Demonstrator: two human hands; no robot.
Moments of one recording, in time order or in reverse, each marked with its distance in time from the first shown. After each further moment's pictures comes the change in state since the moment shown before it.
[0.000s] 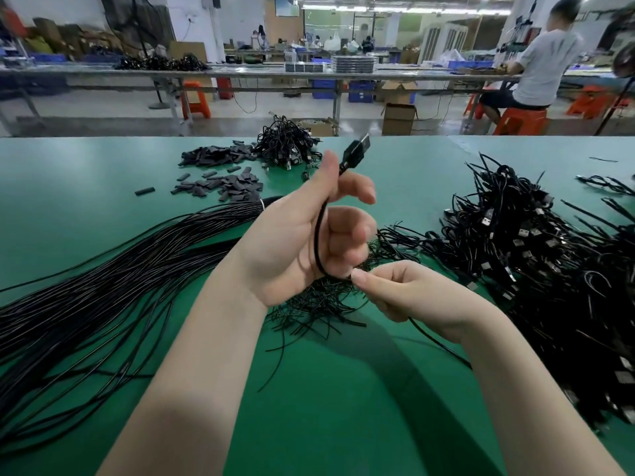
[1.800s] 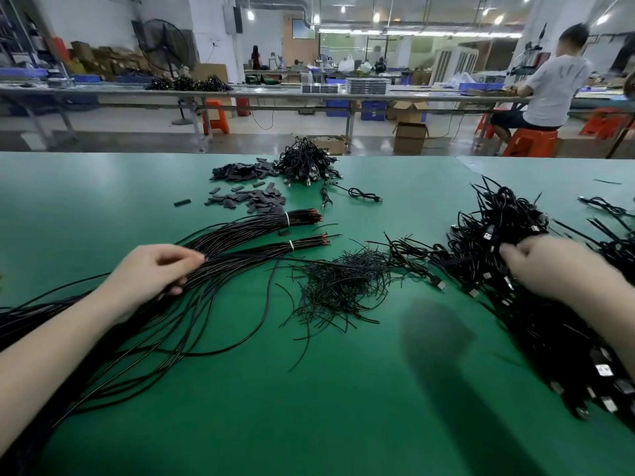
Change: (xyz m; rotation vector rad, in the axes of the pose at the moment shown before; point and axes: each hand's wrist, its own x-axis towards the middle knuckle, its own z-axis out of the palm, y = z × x) left_hand -0.141 0.022 -0.162 0.882 0.773 -0.168; right_hand -0.065 -0.032 -0.096 -1.004 0.578 0.646
